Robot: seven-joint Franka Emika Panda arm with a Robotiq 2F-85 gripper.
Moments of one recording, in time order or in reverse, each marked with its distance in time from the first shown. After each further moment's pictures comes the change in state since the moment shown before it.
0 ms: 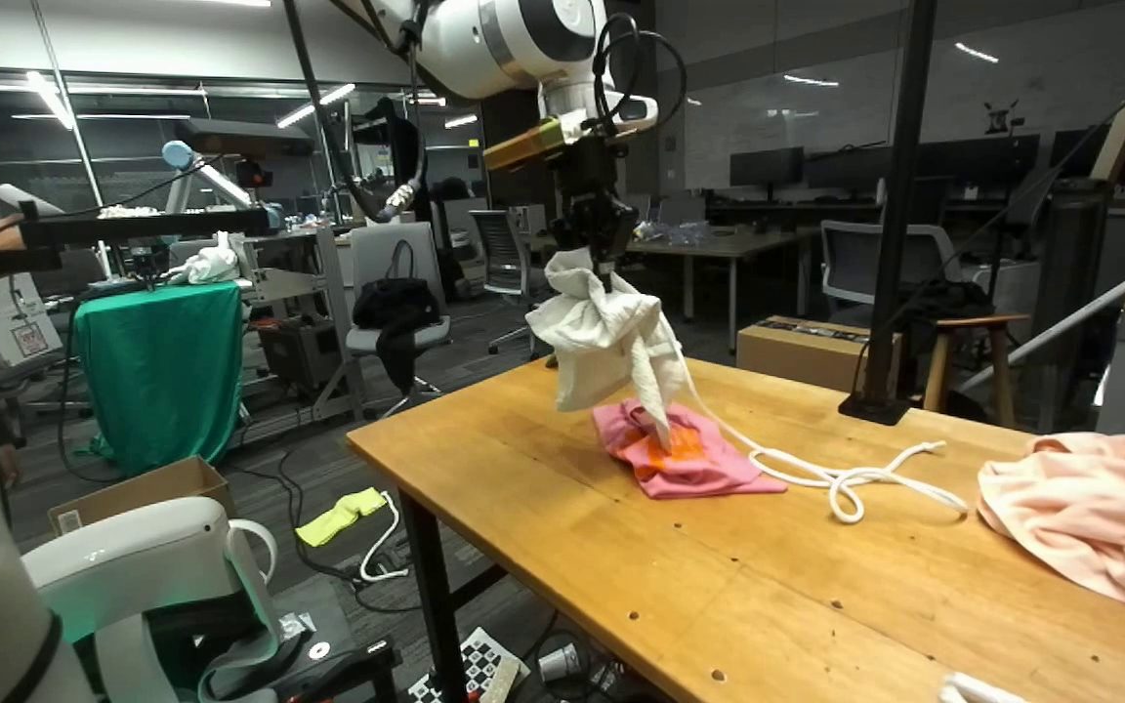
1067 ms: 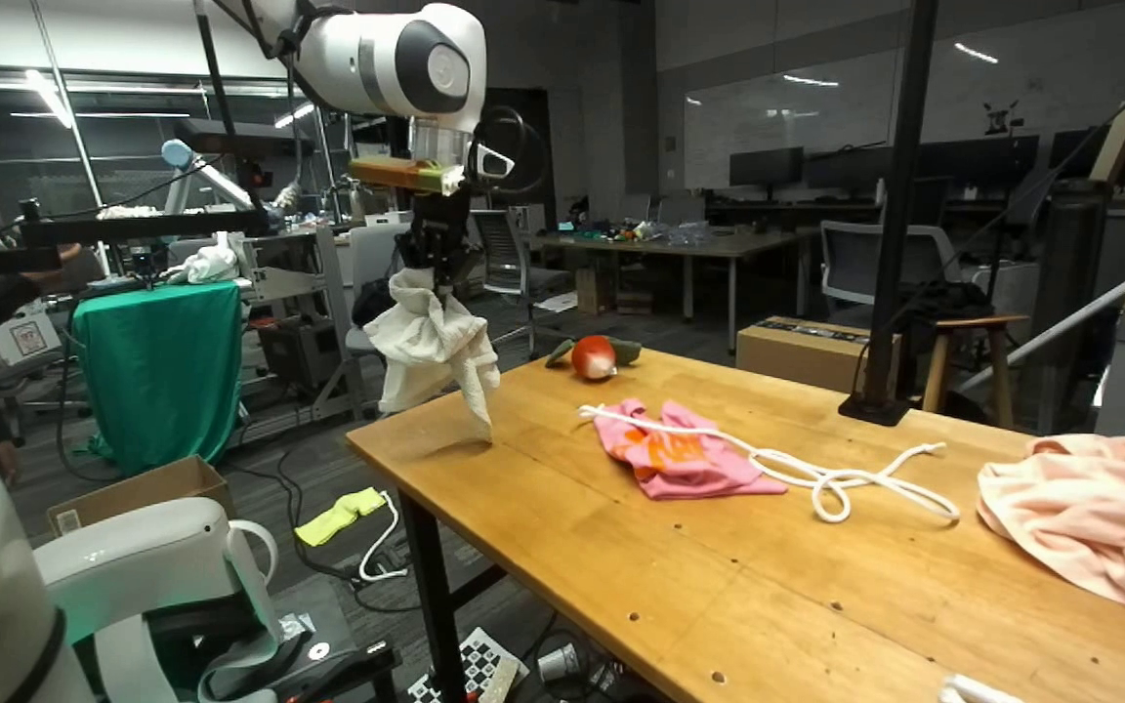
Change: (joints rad) arm 0.075 -0.076 0.209 -0.158 0.327 0.055 -0.215
